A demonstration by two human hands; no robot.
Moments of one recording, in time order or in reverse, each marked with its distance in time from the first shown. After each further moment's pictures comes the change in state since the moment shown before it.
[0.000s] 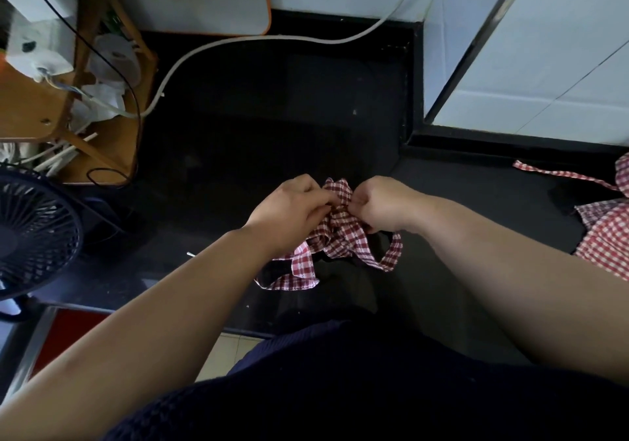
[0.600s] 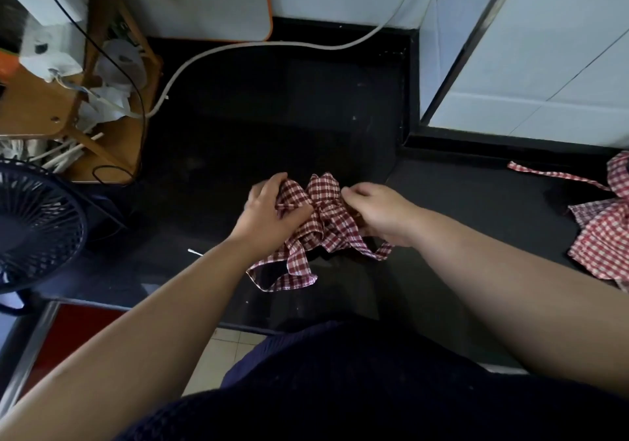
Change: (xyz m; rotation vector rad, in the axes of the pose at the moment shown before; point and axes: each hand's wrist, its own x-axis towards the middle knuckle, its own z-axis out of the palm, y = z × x) left_hand -0.022 -0.009 0.000 -0.334 0.068 -0.537; right_hand -0.003 0.009 0.020 0.685 0.018 0.066
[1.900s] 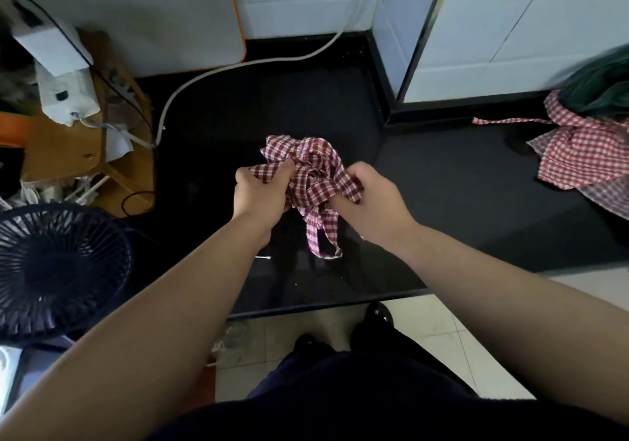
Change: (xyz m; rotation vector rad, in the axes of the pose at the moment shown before) left_hand -0.011 -0.002 -0.054 -0.468 0.107 -0.126; right_hand -0.070 -0.008 0.098 -0.246 0.597 -0.505
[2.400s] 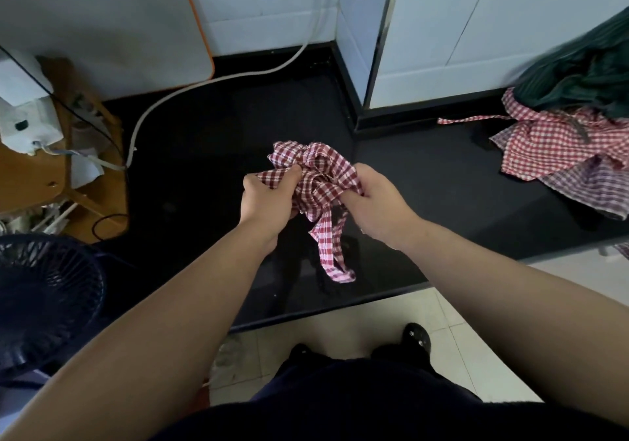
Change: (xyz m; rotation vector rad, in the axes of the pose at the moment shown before) left_hand -0.014 0.010 0.039 0.006 -0.120 -0.003; right_hand -0.007 0.006 -0.038 0.104 -0.021 0.118
